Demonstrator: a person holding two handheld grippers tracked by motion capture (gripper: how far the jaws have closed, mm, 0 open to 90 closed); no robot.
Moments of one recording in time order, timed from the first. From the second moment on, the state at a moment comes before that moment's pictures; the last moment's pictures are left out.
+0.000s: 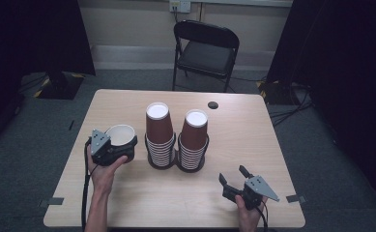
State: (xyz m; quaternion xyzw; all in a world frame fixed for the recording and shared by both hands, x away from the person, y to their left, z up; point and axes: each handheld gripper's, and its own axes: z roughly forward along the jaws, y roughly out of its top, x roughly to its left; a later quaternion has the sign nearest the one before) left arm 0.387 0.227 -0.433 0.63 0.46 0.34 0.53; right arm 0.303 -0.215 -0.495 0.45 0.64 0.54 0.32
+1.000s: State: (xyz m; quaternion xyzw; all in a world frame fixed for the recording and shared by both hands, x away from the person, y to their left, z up) left arm 0.434 0.232 -0.472 0.64 0.49 0.34 0.49; right arm 0.304 -0.218 -0.495 0.44 0.64 0.55 0.30
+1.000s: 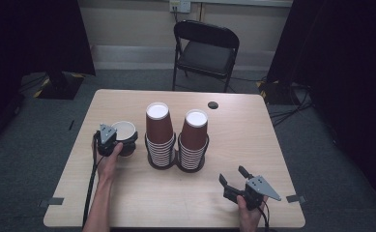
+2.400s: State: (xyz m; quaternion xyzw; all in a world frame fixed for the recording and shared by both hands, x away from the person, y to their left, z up) left arm 0.421 0.238 -0.496 0.70 0.52 0.30 0.39; right arm 0.306 -0.218 -0.495 0.44 0.66 0.54 0.28
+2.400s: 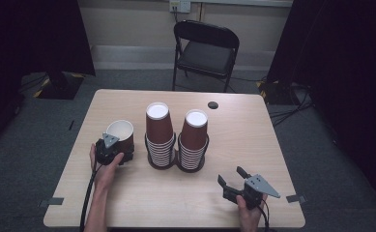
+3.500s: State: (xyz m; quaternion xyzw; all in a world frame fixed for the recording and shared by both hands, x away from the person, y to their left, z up) left arm 0.324 0.206 -0.484 0.66 0.48 0.33 0.47; right arm 0.306 -0.217 -0.495 0.44 0.66 0.54 0.28
